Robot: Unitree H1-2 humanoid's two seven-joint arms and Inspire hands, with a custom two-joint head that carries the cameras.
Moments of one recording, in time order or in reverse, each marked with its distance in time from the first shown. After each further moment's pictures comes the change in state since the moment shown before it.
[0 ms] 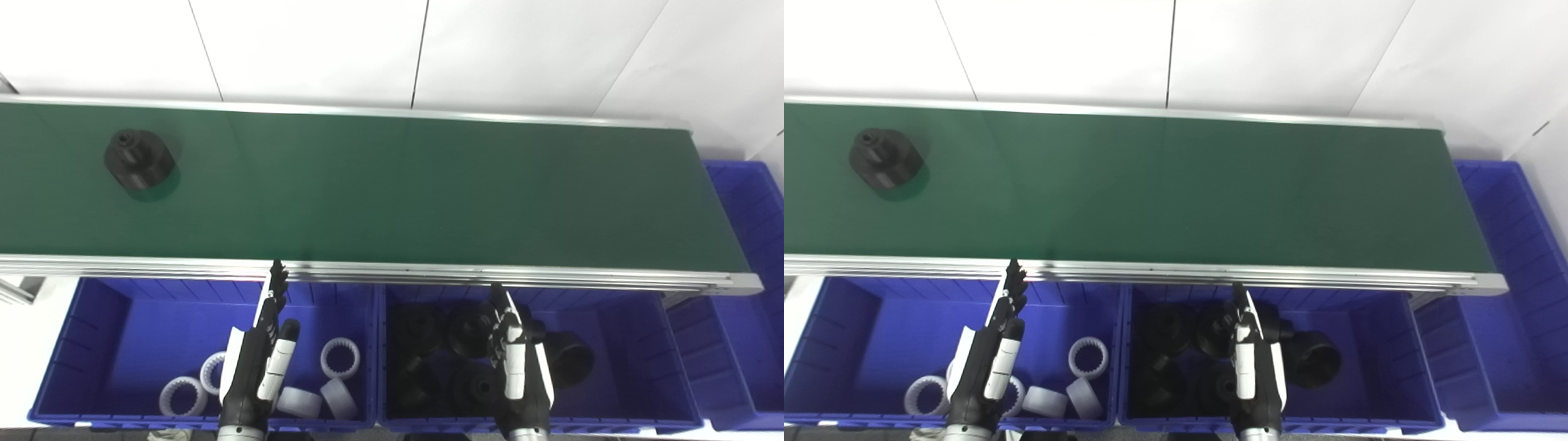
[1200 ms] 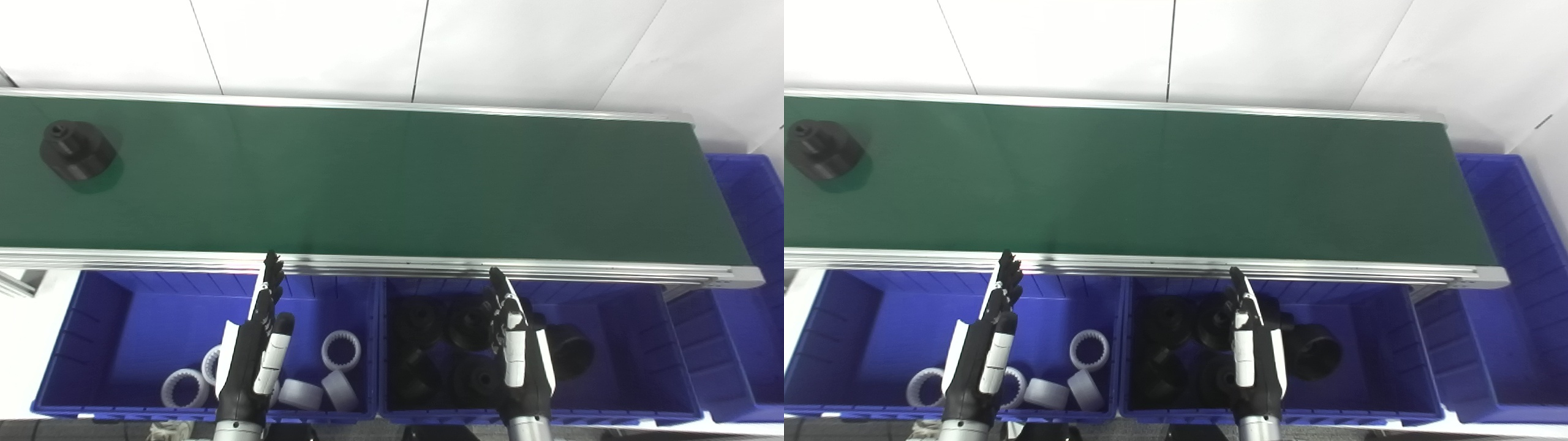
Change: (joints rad) left arm 0.029 -0.003 0.006 -0.100 -0.021 0.020 0.002; right arm 0.029 0.001 0.032 -0.125 -0.039 0.069 -0.028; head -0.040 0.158
